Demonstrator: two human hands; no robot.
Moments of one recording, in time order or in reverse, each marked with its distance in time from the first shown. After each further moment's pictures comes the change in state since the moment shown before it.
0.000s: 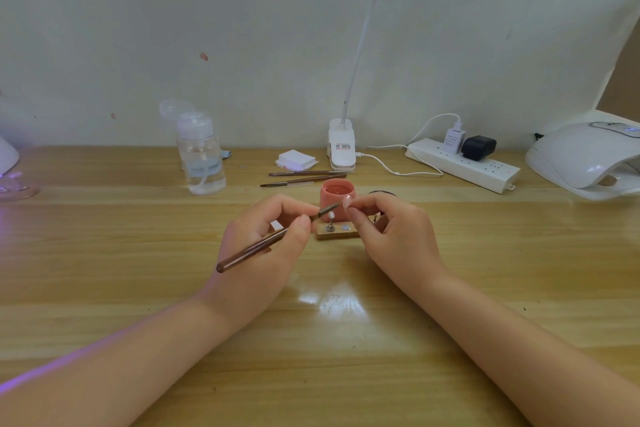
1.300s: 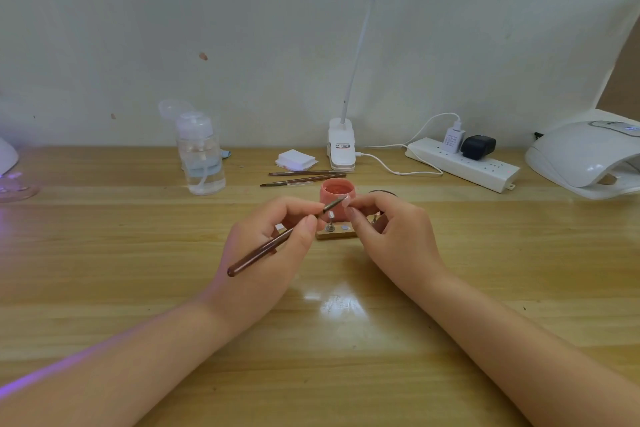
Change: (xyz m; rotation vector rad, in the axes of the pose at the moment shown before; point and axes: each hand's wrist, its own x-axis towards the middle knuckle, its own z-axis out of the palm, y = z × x) left_hand -0.002 0.003 0.003 -0.026 -0.024 -0.021; right_hand 0.000 -0.004 -0.002 -0.008 -0.008 0.007
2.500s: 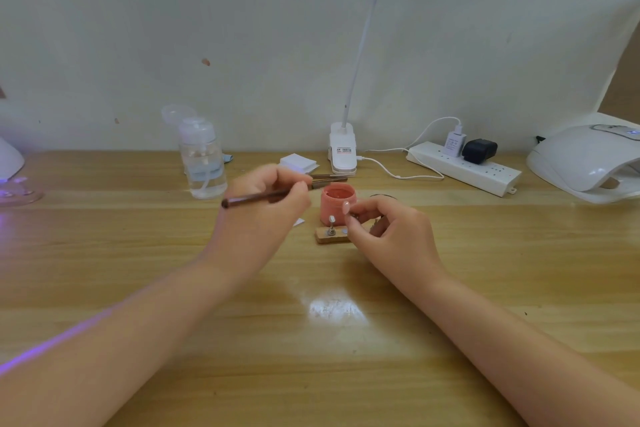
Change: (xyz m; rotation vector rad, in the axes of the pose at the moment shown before) left_hand 0.038 0.012 -0.004 0.035 0.170 -0.139; right_hand 0.001 0.000 0.003 0.072 0.011 0.067
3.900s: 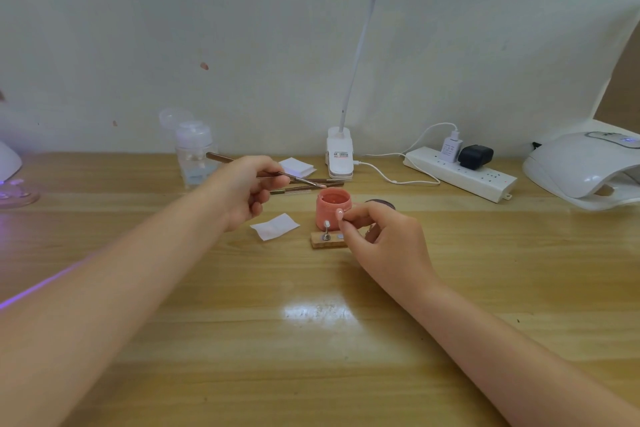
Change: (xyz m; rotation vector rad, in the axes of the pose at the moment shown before) left_hand 0.081 -0.025 -0.011 -0.175 -0.117 -0.733; right_hand 0.000 0.000 0.000 -0.039 -0.016 -0.023
